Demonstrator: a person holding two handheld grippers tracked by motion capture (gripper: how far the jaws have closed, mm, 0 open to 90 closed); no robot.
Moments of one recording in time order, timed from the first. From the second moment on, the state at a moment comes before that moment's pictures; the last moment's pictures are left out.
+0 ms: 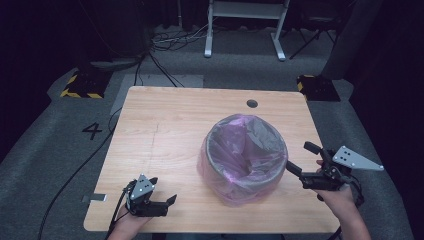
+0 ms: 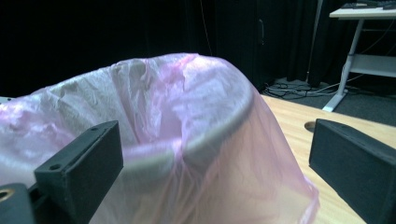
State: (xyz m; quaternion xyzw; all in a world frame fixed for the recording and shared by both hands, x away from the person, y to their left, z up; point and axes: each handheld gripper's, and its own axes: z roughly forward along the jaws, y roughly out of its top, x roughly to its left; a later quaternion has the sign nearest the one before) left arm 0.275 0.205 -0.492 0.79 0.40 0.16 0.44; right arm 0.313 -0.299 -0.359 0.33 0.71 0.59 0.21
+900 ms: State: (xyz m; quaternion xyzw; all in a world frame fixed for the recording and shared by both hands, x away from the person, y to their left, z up) left arm 0.274 0.204 -0.494 0.79 0.39 0.15 0.45; right arm 0.349 -0.229 -0.307 0.29 0.74 0.57 0.19
